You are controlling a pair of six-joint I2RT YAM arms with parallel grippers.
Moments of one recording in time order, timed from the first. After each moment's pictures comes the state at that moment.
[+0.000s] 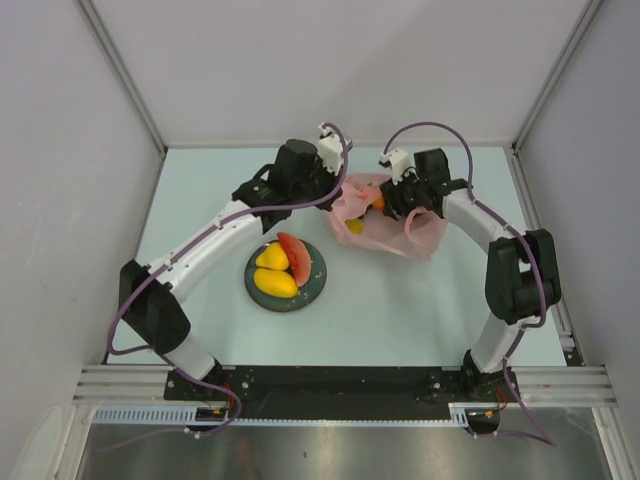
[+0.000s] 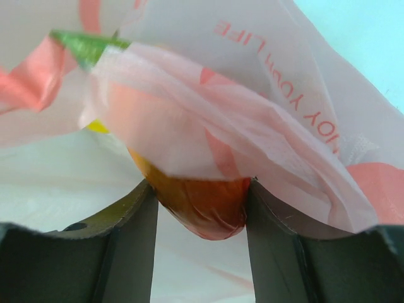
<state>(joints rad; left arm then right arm) -0.67 1.61 1.52 -0.41 0.08 -0.03 0.28 1.78 1.34 -0.34 -0.31 -0.35</state>
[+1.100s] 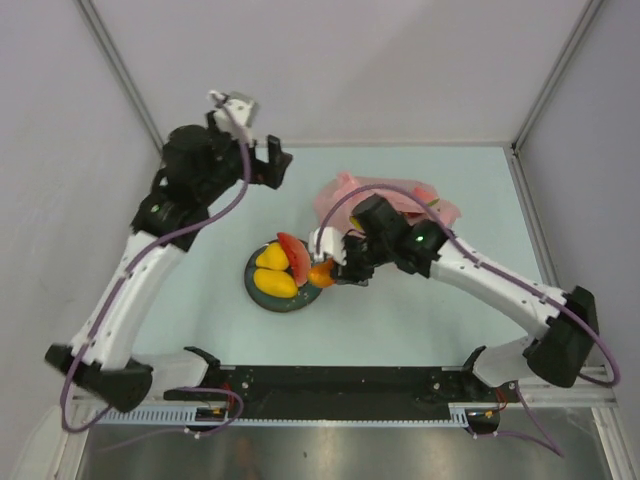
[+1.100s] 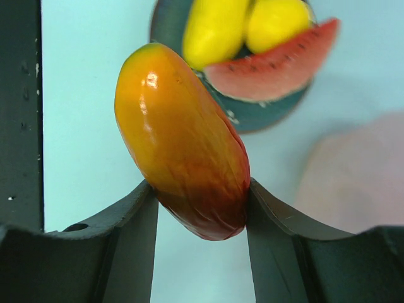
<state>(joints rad) -0.47 1.27 1.54 -0.45 0.08 0.03 0.84 1.37 1.27 -0.69 -0.39 -0.67</state>
